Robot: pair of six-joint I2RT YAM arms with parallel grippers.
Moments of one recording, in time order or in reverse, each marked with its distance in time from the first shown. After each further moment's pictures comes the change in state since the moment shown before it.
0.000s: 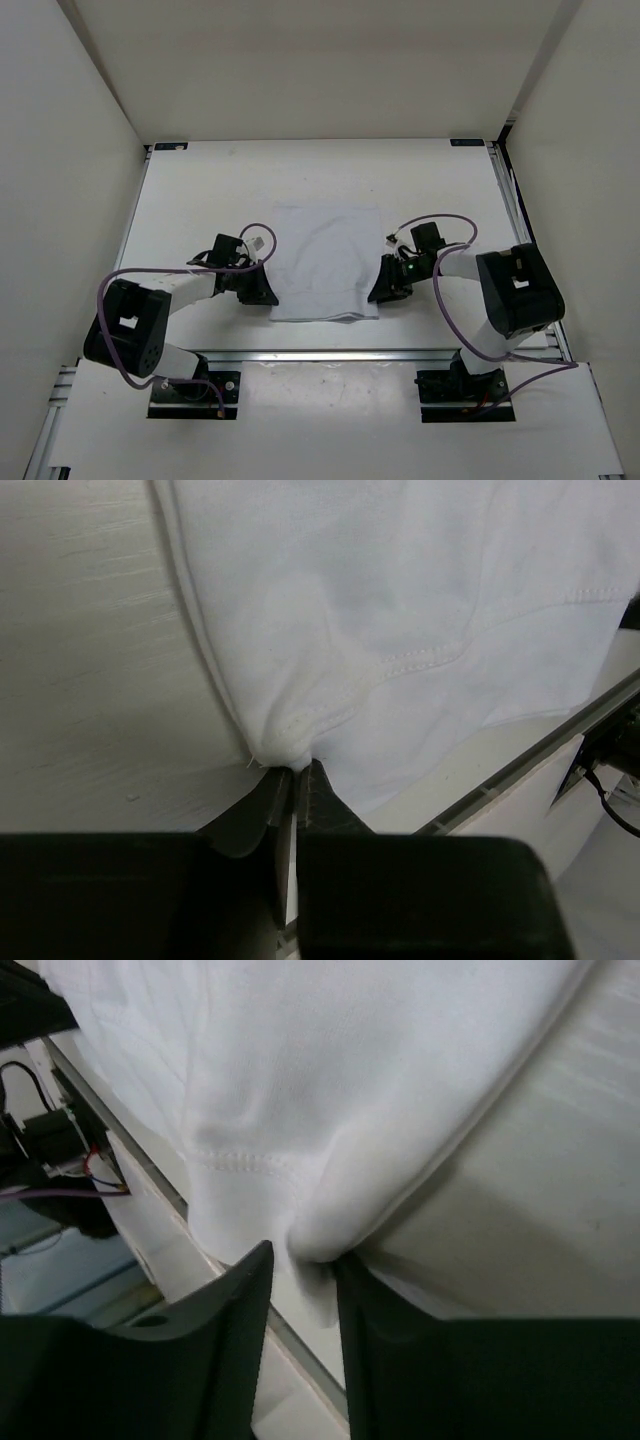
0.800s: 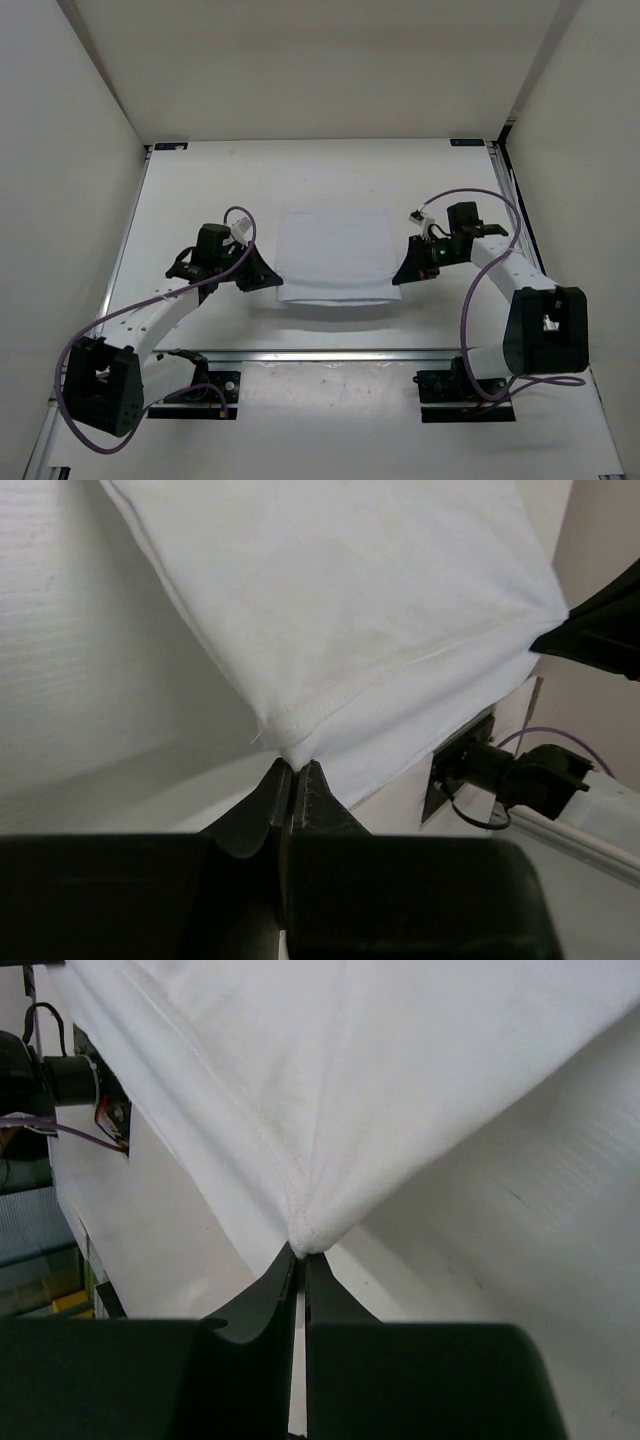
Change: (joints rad) left arm 0.002 -0.292 0.044 -0.071 0.040 -0.243; right arm -0.182 -0.255 0.153 -0.420 -0.085 -0.389
